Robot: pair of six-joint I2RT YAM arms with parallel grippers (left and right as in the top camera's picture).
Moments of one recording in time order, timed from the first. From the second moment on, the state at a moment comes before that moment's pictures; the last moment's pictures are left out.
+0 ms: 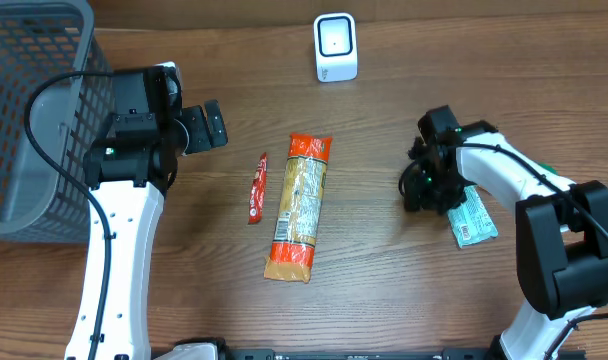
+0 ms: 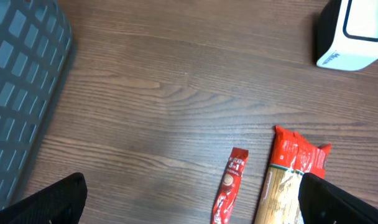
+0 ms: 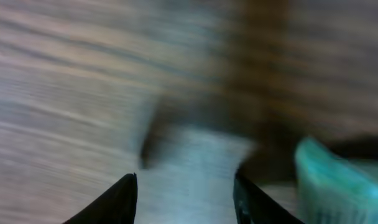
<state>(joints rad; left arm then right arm) 0.04 1.41 1.38 -0.85 -0.04 -0.17 0.27 1.91 1.19 -0.89 -0.14 0.15</state>
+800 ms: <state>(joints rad) 0.04 1.41 1.38 -0.85 -0.04 -0.17 0.34 1.89 1.54 -1.05 -0.28 0.30</state>
